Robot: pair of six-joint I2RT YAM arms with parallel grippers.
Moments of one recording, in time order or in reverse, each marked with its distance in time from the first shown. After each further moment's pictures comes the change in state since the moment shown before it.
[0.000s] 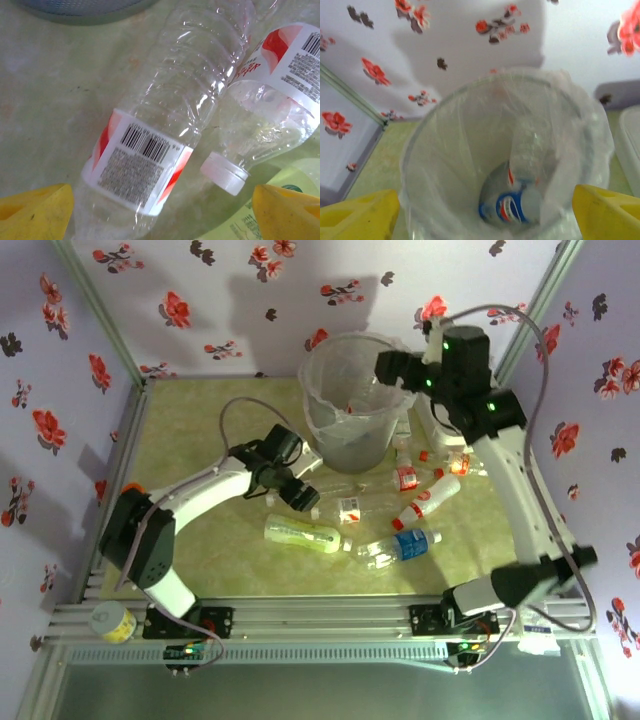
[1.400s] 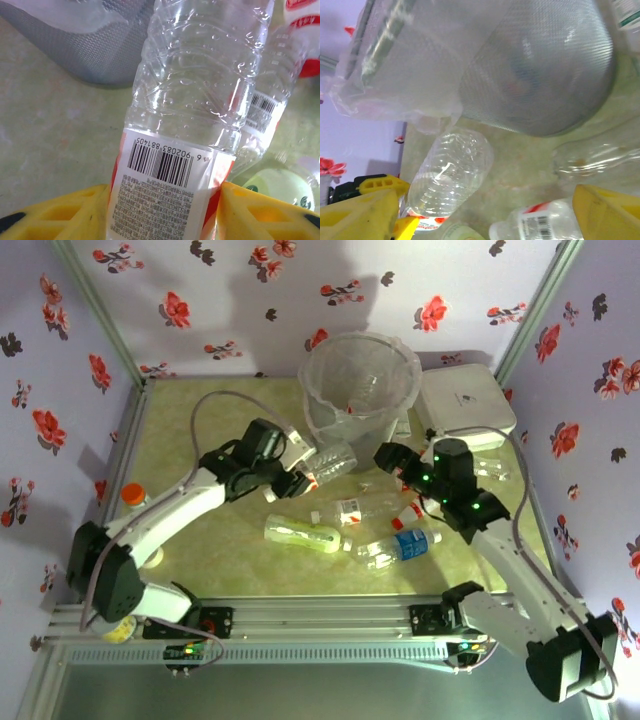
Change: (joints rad) left arm 0.000 -0.283 -0.079 0.074 0.002 -0.018; right arm 0.079 -0.402 -0.869 0.410 -0.116 0.508
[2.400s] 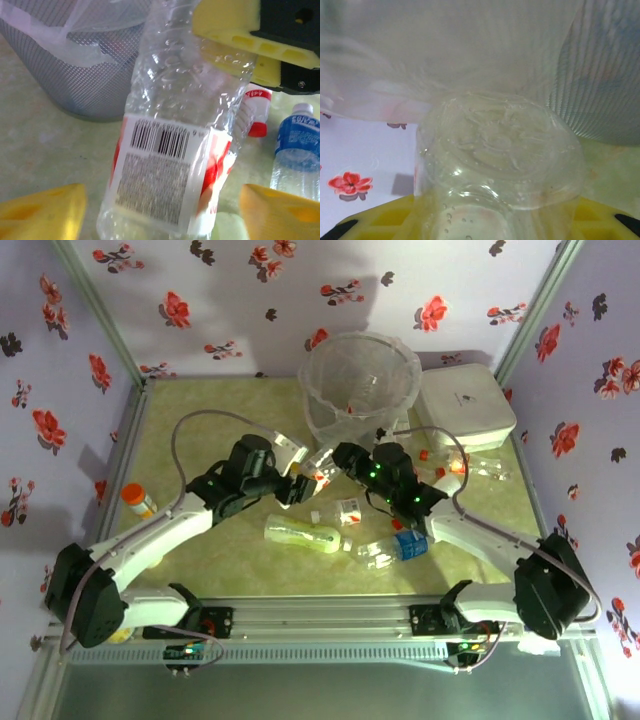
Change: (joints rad) left arm -0.029 -0.148 -0.196 0.283 0.053 -0.231; right arm 0.281 0.286 -0.023 0.435 0.276 0.197
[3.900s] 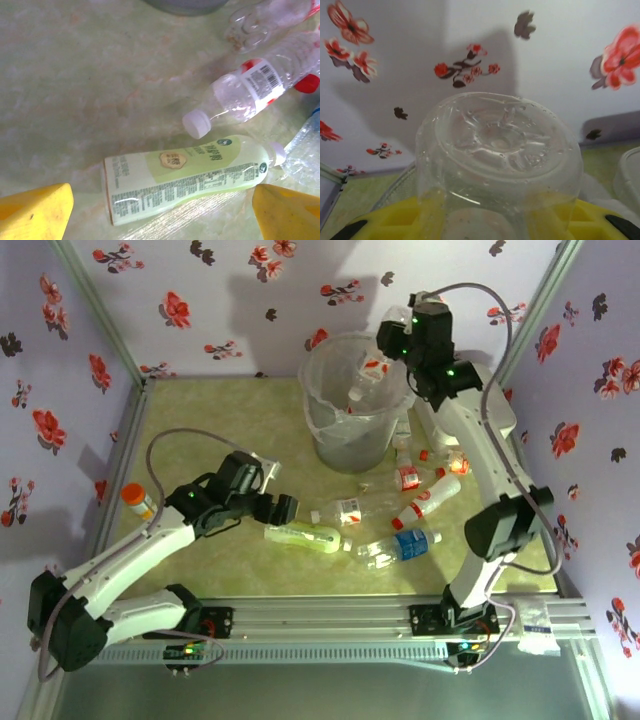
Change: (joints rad) left arm -0.014 -0.124 -0.020 -0.426 -0.166 -0.325; right arm -0.356 0.578 1.228 -0.684 -0.001 -0.642
